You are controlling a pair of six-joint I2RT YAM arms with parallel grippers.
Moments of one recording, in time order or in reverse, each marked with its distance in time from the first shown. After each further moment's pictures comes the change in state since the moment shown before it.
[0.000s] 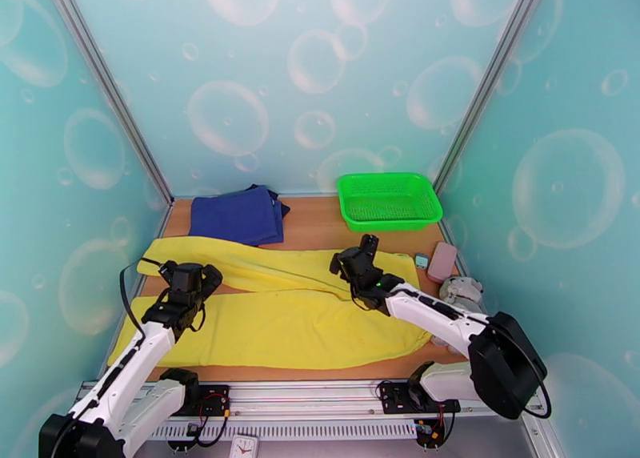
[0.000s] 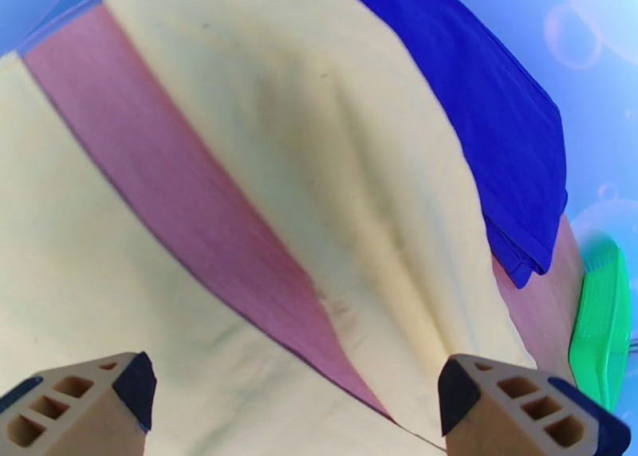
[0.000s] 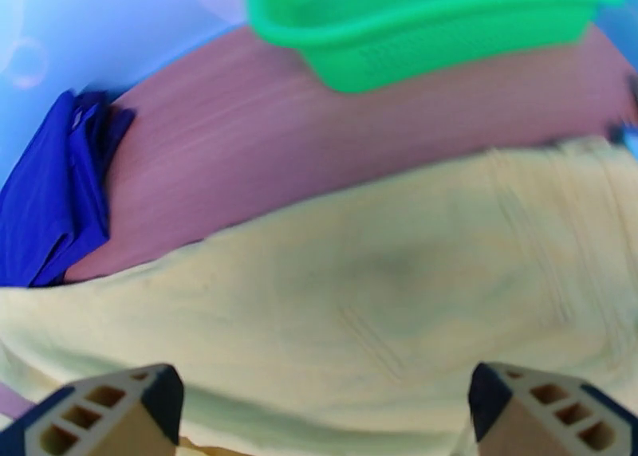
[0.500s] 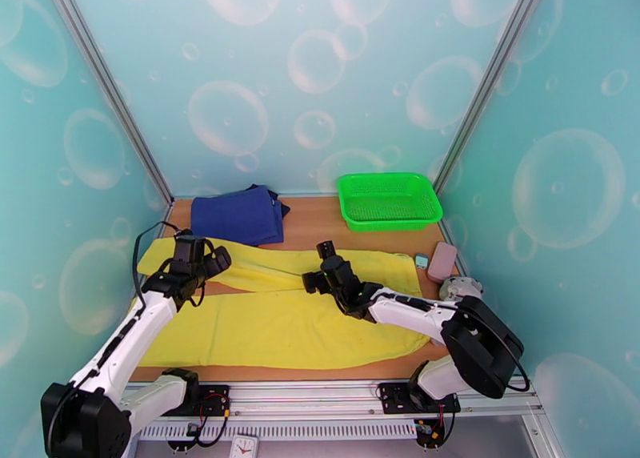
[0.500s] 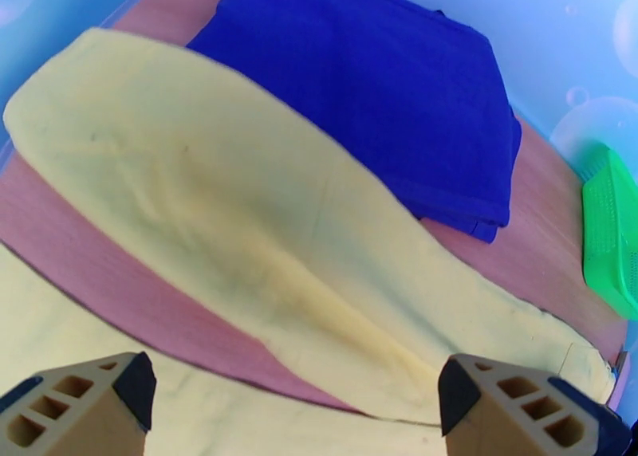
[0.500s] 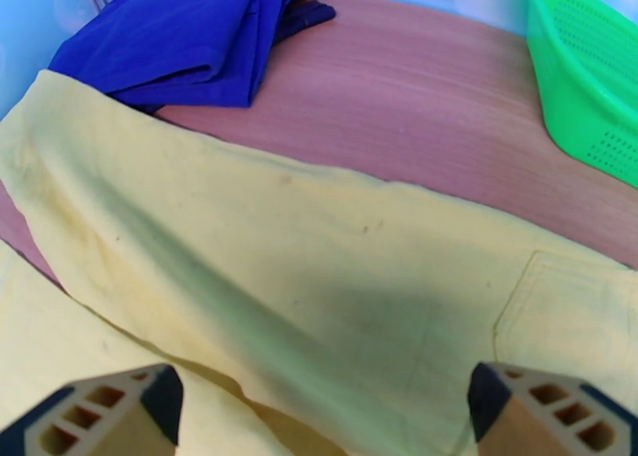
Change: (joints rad) left arm 0.002 0.174 0.251 -0.044 0.050 0.272; right arm 0.063 0.046 -0.140 0.295 -0.170 -0.370
